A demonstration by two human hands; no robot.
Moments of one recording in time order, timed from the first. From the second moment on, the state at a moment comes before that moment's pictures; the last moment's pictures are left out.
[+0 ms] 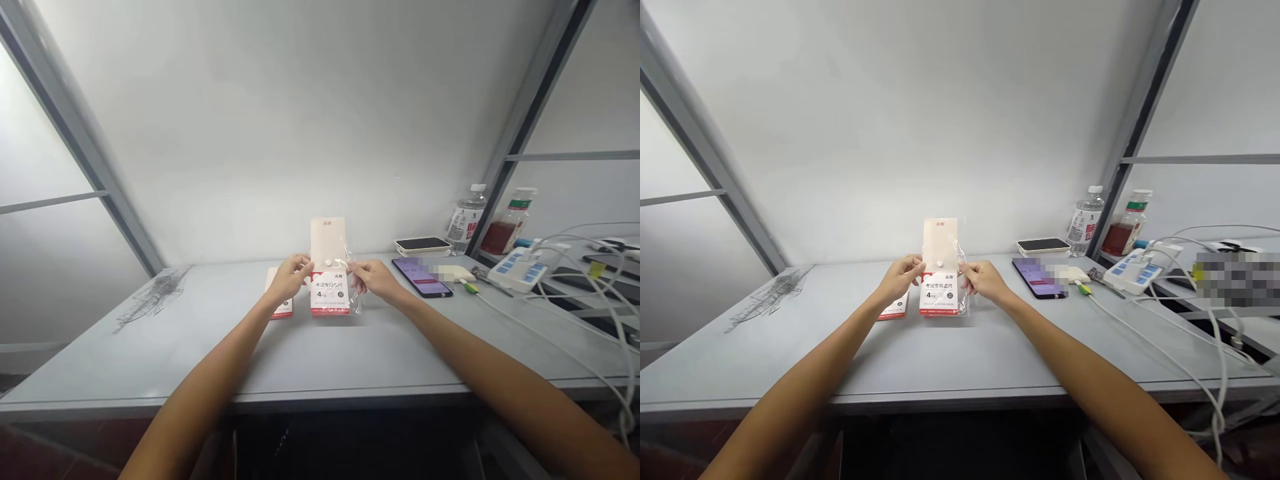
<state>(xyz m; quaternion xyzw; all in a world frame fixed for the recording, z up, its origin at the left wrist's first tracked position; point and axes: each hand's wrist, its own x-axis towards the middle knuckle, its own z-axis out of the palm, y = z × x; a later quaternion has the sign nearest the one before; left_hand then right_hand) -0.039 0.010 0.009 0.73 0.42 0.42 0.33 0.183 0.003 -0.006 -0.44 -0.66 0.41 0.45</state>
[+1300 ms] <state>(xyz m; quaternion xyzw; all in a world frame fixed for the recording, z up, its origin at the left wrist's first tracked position) -0.015 0.009 -0.015 0.78 0.62 0.04 -0.01 0.229 0.036 -0.013 -0.72 -0.66 -0.01 0.22</state>
